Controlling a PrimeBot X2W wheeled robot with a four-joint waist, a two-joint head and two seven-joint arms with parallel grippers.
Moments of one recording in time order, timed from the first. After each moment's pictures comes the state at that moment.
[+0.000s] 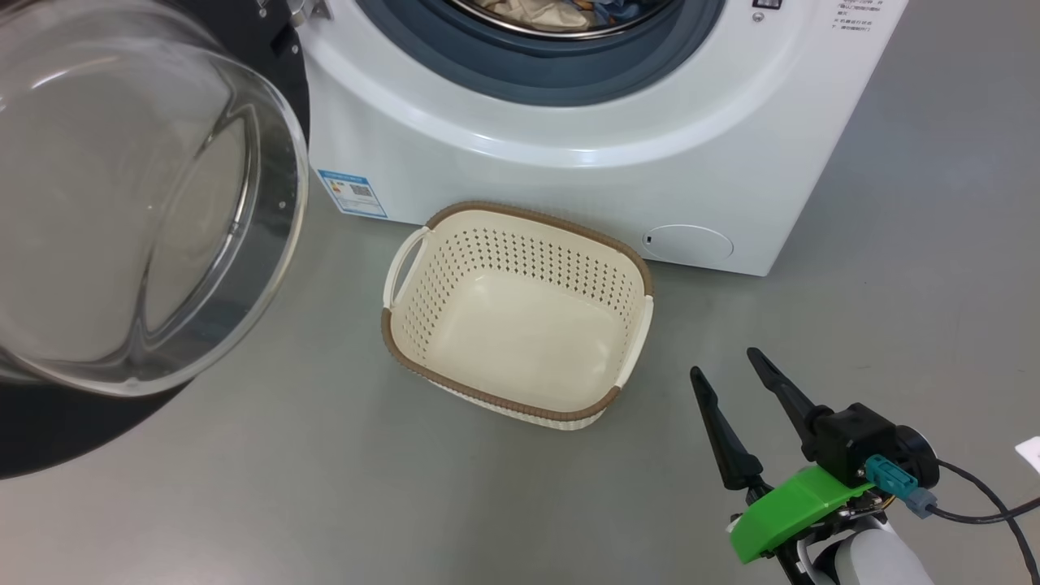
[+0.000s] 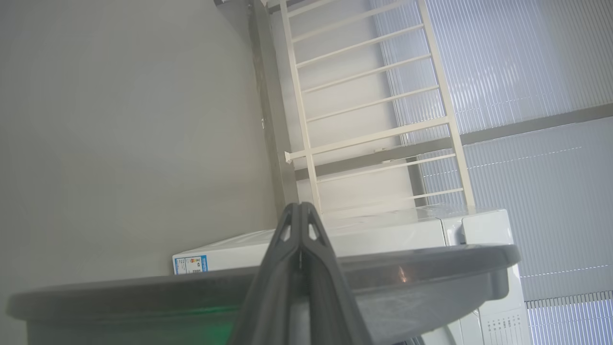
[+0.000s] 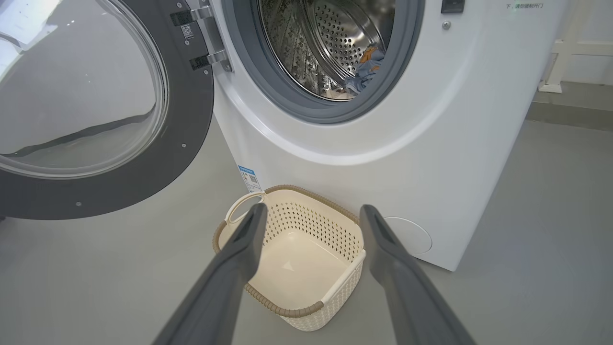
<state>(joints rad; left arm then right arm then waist) -0.49 0.48 0.62 0.67 -1.57 -0.12 0.42 -0.17 -0.06 0.12 0.20 0.12 0.13 -0.18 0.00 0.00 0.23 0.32</state>
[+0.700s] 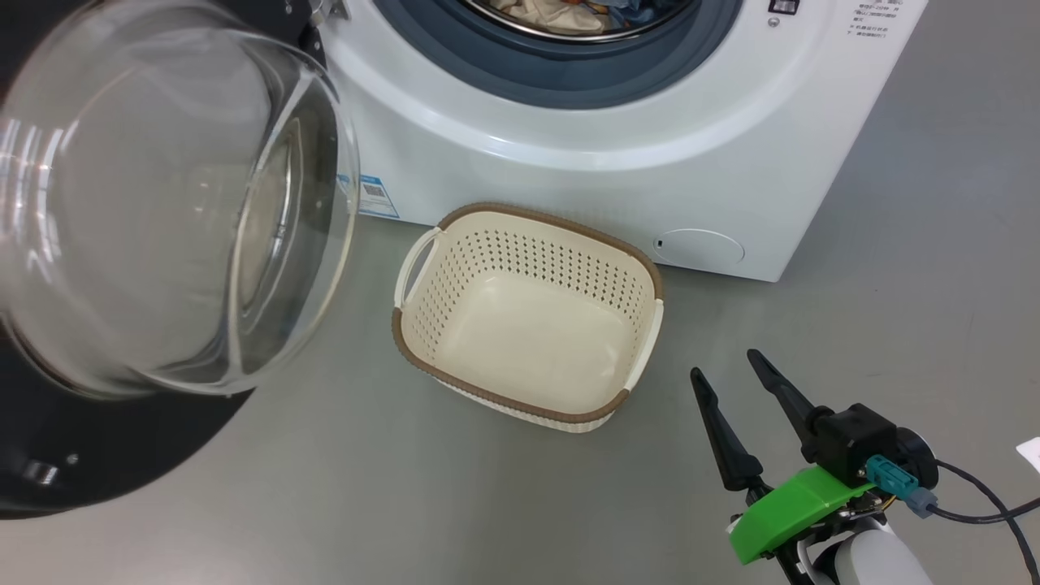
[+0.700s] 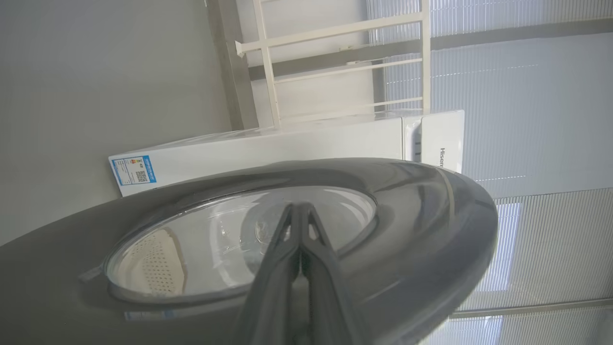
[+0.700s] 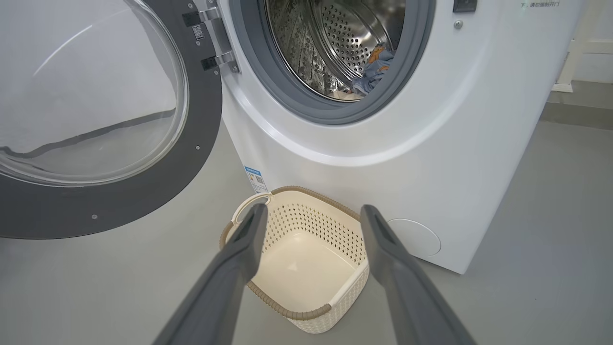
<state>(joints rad) -0.40 0.39 0.62 0.50 -1.70 -0.12 0.72 -0.17 -0.06 0.12 0.20 0.13 0.13 -0.18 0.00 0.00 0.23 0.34</state>
